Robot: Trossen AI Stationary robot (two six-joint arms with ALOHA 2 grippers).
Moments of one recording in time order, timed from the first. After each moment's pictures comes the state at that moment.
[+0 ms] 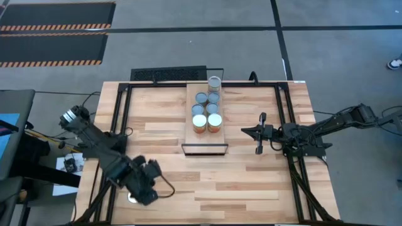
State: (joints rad) left arm -0.74 1.50 1.36 -1.14 -0.17 -1.20; right arm 0.15 0.72 0.01 0.77 0.35 -0.13
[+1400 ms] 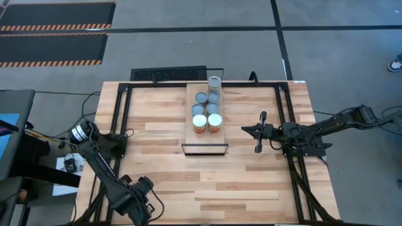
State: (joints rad) left arm -0.92 1.77 1.39 -1.23 0.04 -1.70; right arm 0.12 0.73 0.01 0.76 0.34 -0.16
